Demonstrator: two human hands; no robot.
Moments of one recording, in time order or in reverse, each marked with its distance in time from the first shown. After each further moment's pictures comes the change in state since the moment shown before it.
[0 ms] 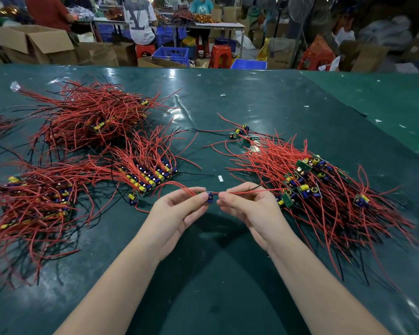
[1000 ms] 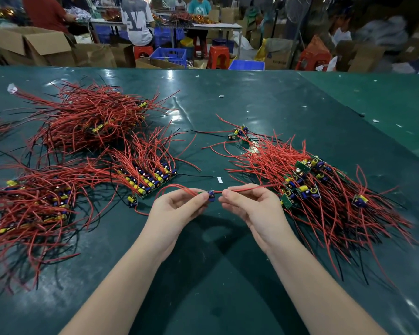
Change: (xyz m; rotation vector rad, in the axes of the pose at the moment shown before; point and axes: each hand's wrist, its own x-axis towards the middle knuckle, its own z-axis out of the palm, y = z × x) left_hand 0.002 -0.002 0.002 0.202 0.003 0.104; right_hand -0.004 -0.003 0.003 0.039 0.104 -0.043
